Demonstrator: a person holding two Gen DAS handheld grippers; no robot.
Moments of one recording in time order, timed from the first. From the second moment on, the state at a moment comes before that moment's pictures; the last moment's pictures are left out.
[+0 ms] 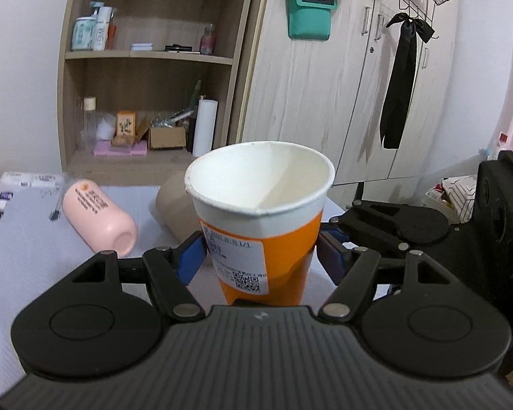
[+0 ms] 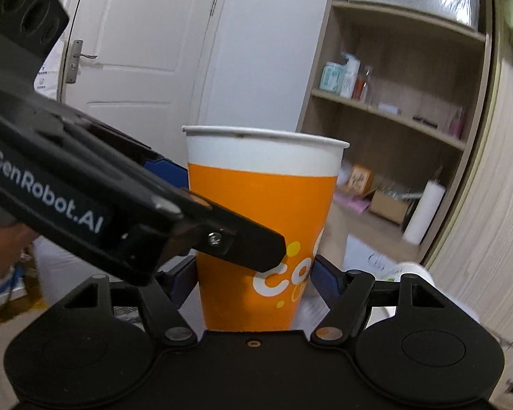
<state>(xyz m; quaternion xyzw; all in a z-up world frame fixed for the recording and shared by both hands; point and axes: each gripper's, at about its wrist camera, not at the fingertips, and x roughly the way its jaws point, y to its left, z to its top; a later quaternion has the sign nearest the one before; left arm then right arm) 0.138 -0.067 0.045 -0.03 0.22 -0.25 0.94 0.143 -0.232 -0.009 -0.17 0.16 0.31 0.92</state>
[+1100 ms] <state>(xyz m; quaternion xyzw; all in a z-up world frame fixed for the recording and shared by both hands) 0.170 -0.080 0.020 -0.03 0.25 -0.27 0.93 0.163 -0.238 -0.032 -0.12 0.18 0.27 0.94</state>
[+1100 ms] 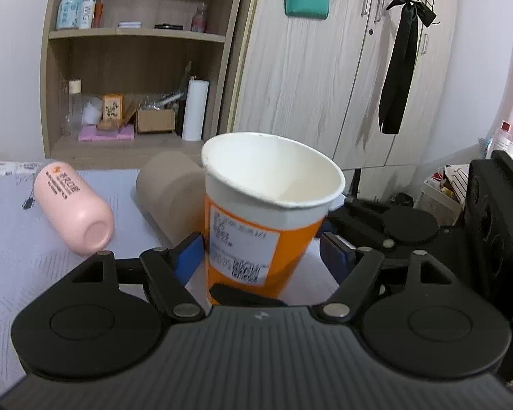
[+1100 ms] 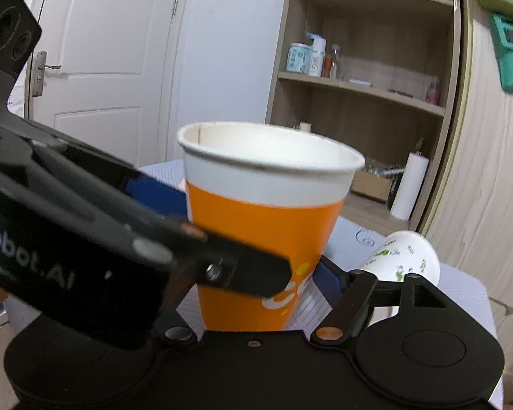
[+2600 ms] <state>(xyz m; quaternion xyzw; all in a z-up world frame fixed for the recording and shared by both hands) -0.004 -0.027 0.068 -0.03 0.13 -0.07 0.99 -0.004 -0.266 0.017 -0.05 0.12 0.11 0.99</state>
